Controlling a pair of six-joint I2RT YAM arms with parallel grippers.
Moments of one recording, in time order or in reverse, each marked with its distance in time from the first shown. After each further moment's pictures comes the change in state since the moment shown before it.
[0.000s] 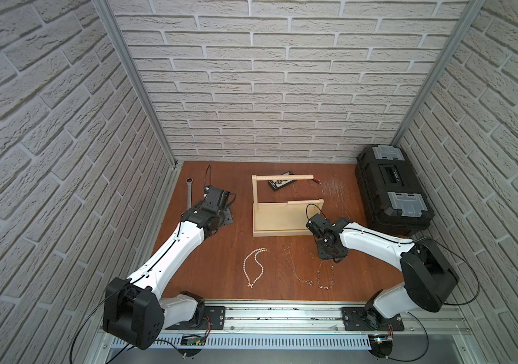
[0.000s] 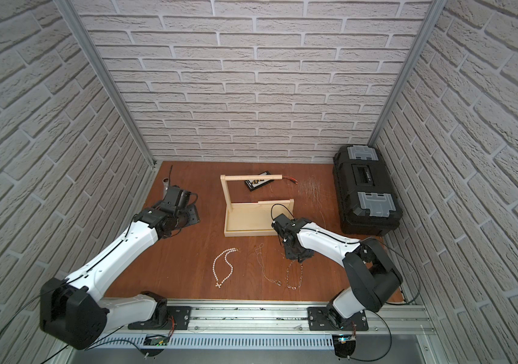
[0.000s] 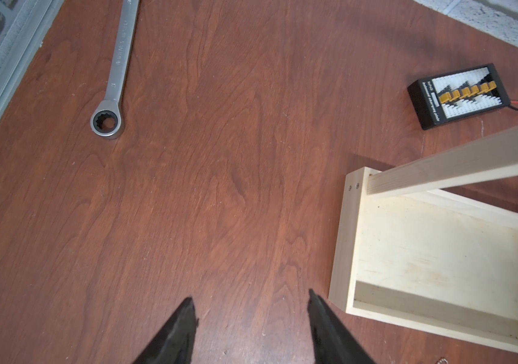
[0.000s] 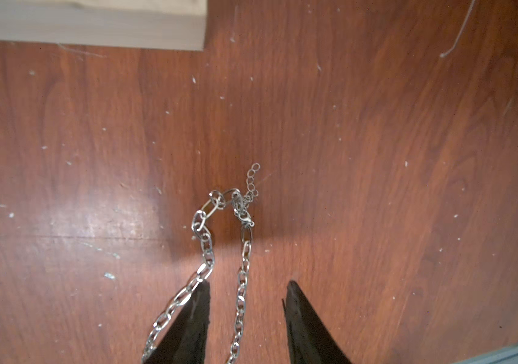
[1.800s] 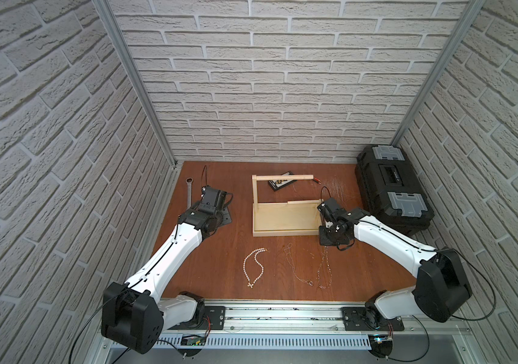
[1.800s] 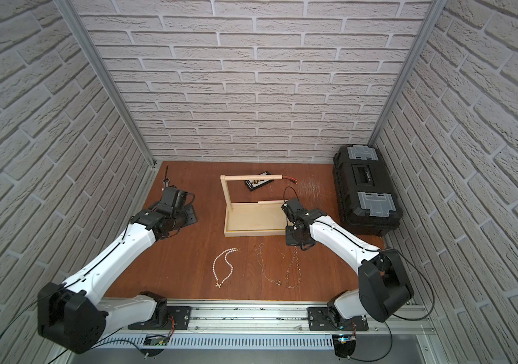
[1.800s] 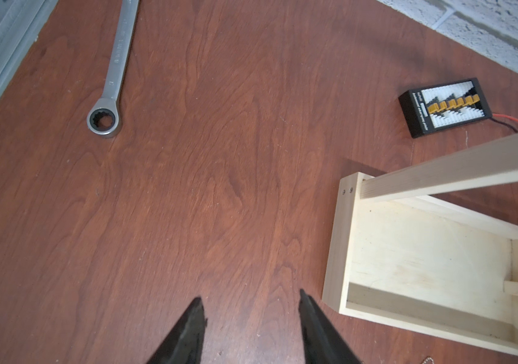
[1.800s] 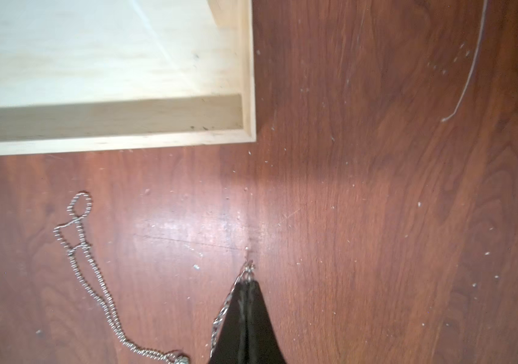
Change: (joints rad) left arm 0.023 -0.028 -0.011 0.024 0.037 0.010; right arm -0.114 -0.114 0.140 -0.024 -0.179 -0.095
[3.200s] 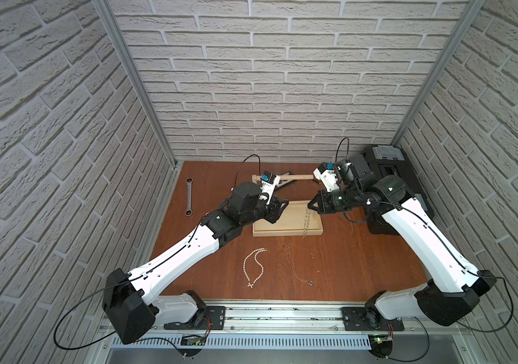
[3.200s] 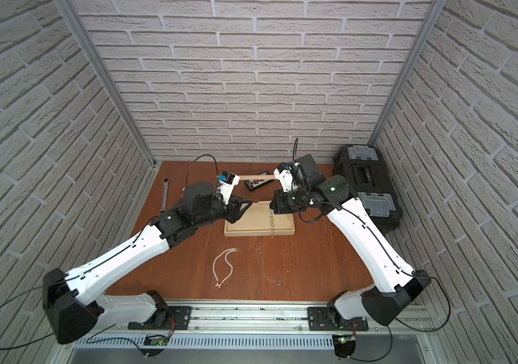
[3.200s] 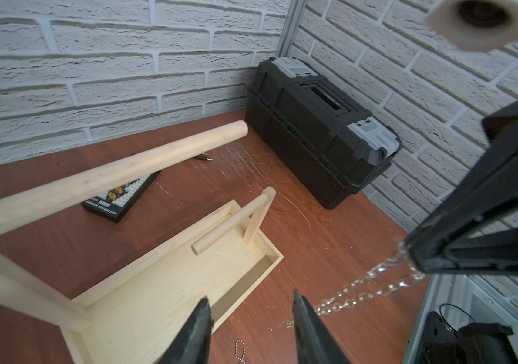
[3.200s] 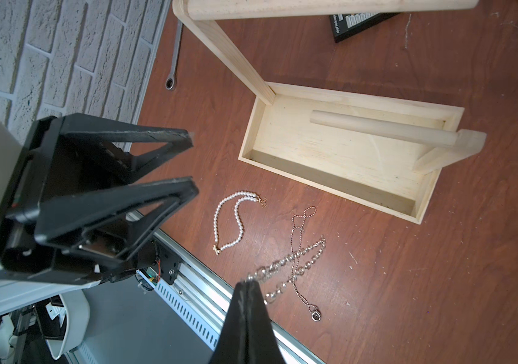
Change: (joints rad) left arm -0.430 0.063 0.153 0.459 0.350 0.350; right arm 0.032 0.007 0.687 -0.260 -0.420 -0.114
